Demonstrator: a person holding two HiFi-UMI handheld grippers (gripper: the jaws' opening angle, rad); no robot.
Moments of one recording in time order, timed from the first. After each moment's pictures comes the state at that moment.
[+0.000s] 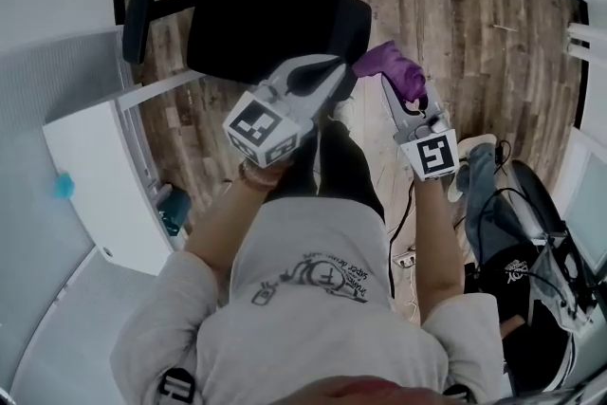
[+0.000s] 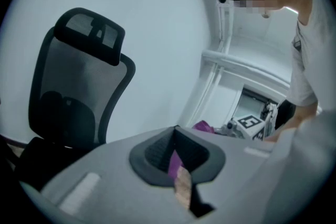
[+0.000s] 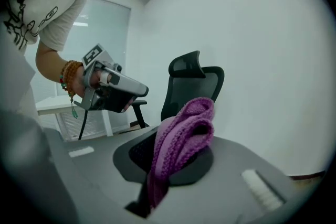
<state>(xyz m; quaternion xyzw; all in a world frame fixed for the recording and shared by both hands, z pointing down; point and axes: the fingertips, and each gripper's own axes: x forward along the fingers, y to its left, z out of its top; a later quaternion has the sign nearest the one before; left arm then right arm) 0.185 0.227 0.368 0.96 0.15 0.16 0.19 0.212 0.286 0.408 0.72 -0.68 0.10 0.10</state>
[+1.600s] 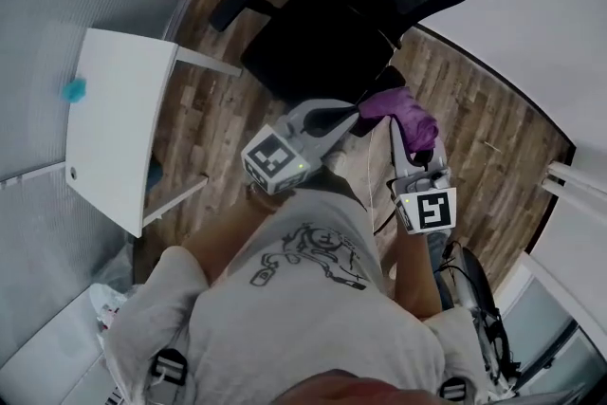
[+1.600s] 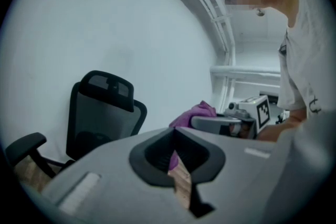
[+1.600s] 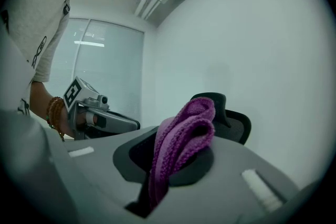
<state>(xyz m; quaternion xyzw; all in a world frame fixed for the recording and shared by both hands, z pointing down) 0.094 0.230 0.192 0.99 0.01 0.07 0.14 0.142 0.261 0.181 0.65 -0.75 0.06 0.06</state>
